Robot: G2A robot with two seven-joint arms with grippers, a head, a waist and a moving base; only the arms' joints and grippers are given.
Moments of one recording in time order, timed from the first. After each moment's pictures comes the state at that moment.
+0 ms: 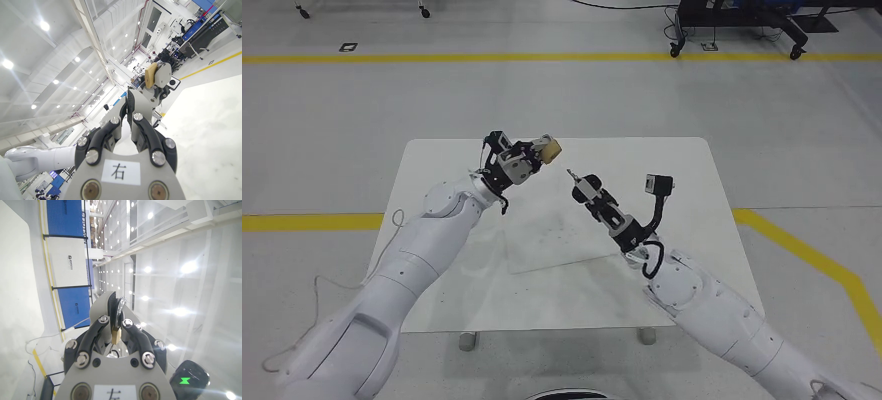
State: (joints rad) left arm 0.75 -1.23 -0.76 -0.93 -1.06 -0.30 -0.83; right arm -1.26 -1.03 0.80 -1.65 0.03 -0.53 -0.18
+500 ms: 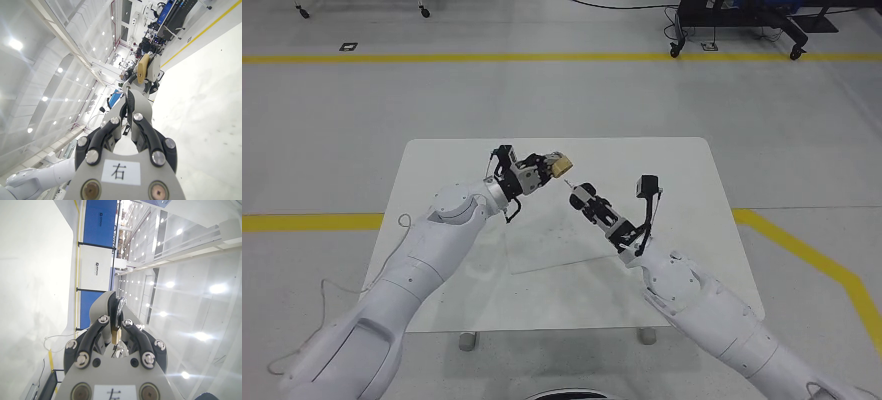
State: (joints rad) left arm 0.78 -1.24 -0.77 -0.97 -0.91 -0.10 -0.71; right arm -1.25 -1.07 0.80 -1.60 0.21 -0.34 -0.04
